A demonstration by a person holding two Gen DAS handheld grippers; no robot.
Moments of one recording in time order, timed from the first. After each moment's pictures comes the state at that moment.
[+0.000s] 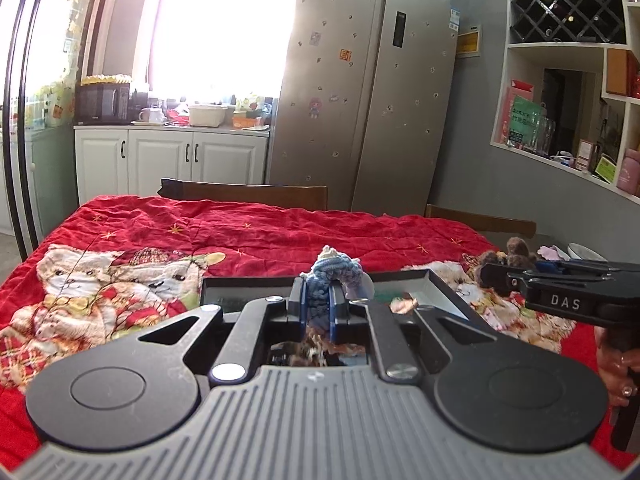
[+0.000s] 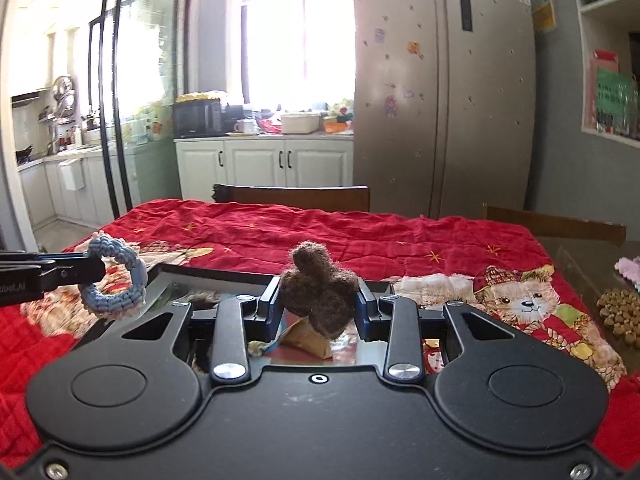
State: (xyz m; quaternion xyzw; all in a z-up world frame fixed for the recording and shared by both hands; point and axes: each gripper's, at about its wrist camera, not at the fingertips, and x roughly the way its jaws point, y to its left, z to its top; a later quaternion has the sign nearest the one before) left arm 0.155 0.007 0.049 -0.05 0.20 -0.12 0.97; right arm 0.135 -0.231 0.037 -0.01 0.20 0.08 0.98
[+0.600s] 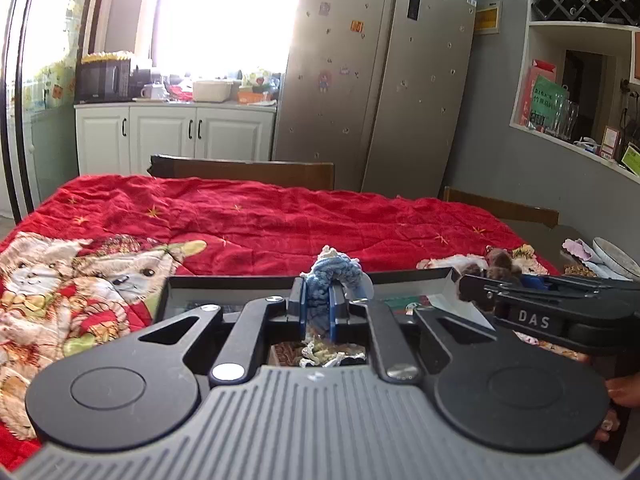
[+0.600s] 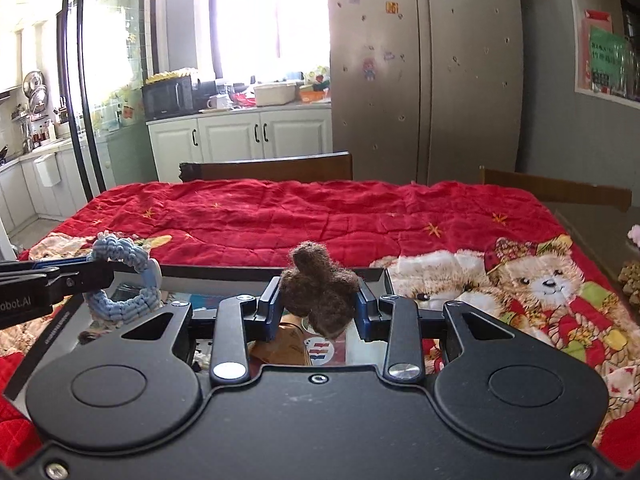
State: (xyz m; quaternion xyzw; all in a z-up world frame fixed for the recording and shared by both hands) left arm 0.223 -0.026 0.021 -0.05 0.24 -0.11 0.96; right arm 0.219 -0.233 -0.008 0.01 0.25 0.05 0.97
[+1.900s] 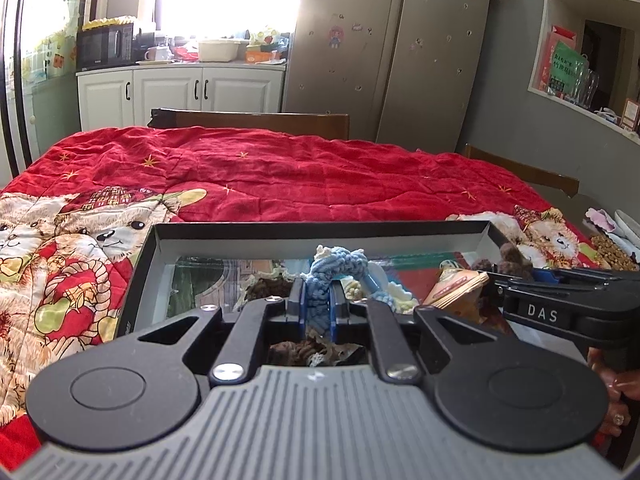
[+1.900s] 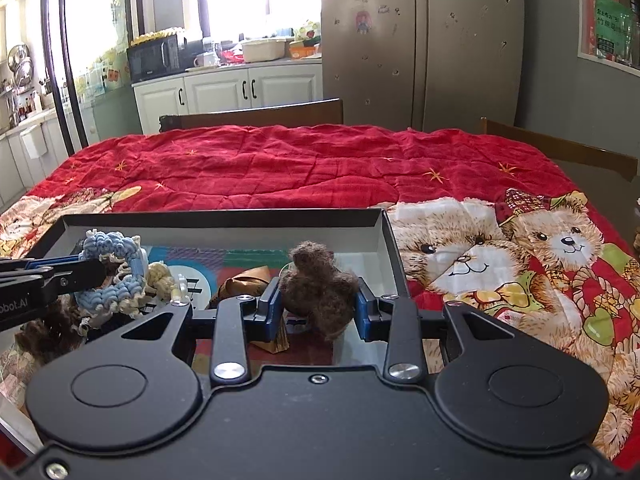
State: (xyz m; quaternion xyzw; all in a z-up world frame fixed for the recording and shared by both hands) left arm 0.253 -0.029 -0.020 -0.04 0.29 -0.10 0.95; right arm 0.252 -0.234 -0.053 0.00 0.31 0.04 0.95
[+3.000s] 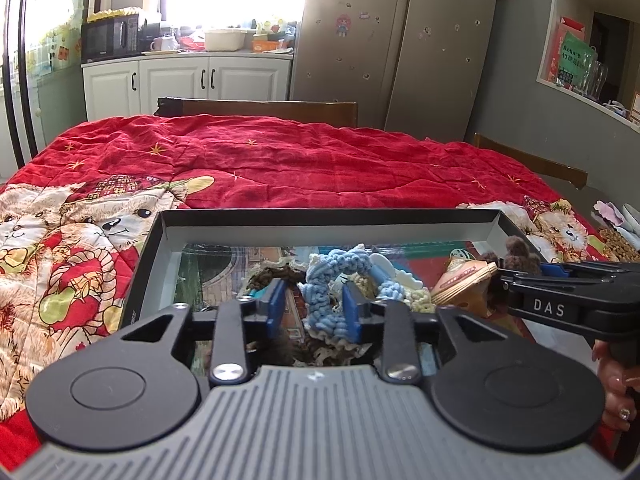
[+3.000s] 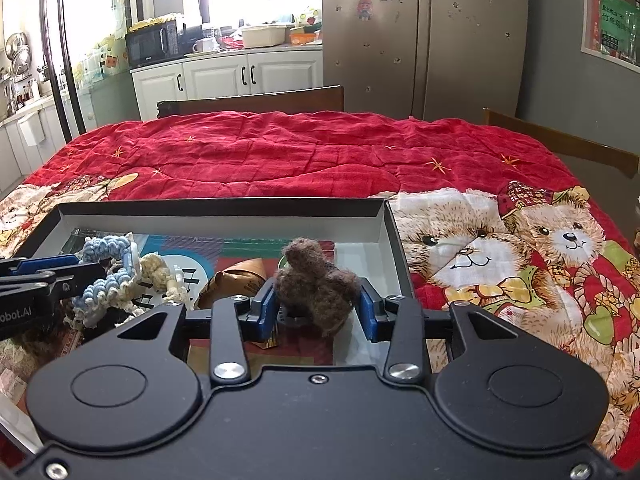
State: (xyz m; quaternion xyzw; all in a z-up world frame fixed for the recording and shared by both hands) left arm 0.255 -0.027 -0.024 -0.04 0.31 -0.09 0.95; right arm 0.258 -0.232 -0.054 0.00 0.33 0.04 0.94
